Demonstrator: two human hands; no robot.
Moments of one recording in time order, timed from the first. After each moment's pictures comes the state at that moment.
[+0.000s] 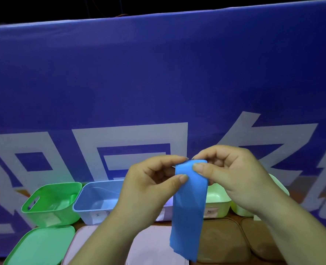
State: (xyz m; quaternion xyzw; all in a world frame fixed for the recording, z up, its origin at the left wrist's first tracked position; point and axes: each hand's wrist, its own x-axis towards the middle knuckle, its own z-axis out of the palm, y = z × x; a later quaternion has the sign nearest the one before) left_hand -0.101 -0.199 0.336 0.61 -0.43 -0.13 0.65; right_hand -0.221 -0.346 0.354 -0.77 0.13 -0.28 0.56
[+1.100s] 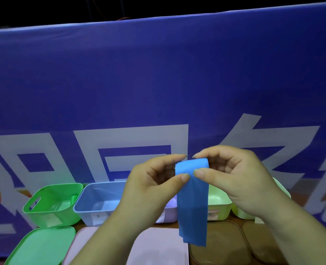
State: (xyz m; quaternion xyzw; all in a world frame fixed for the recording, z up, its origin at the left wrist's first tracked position) left_hand -0.103 -0.203 0.336 0.61 -0.43 -0.15 0.65; right_hand -0.227 -0.352 0.351 -0.79 0.10 -0.30 0.53
